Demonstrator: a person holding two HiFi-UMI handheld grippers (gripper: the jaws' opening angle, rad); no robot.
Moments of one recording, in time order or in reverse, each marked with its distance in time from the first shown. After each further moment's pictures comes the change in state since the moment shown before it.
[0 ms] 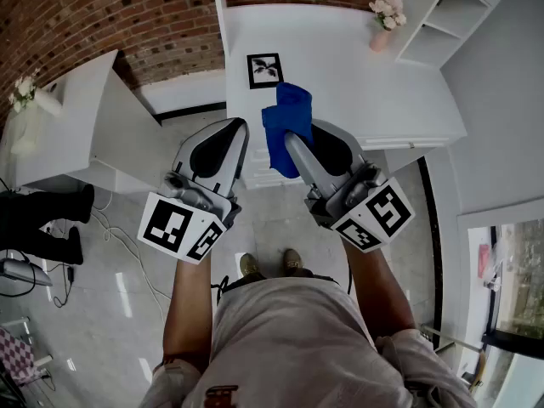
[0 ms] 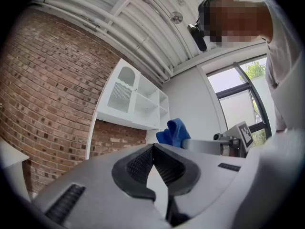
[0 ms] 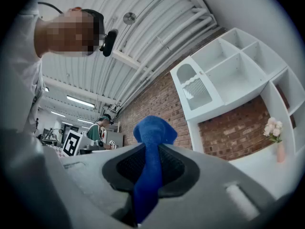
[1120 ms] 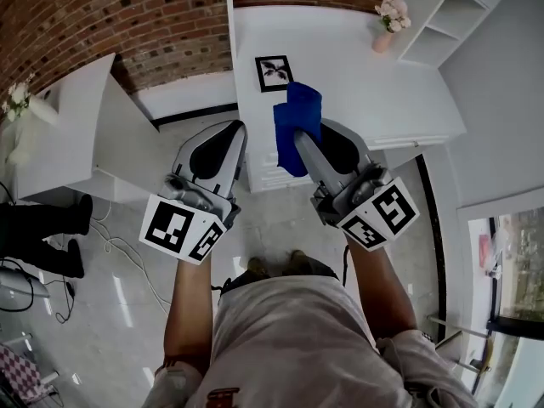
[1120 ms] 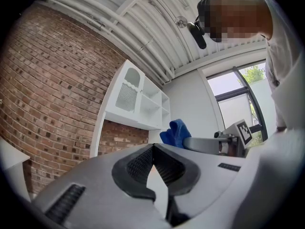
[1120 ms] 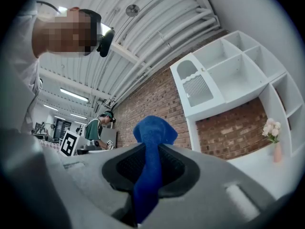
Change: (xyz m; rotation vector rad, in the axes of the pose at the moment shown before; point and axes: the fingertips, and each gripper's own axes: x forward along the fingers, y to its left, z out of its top) left arm -0.032 0.062 -0.002 -0.015 -0.011 -0.026; right arm 0.048 0.016 -0.021 -0.033 0.026 -0.079
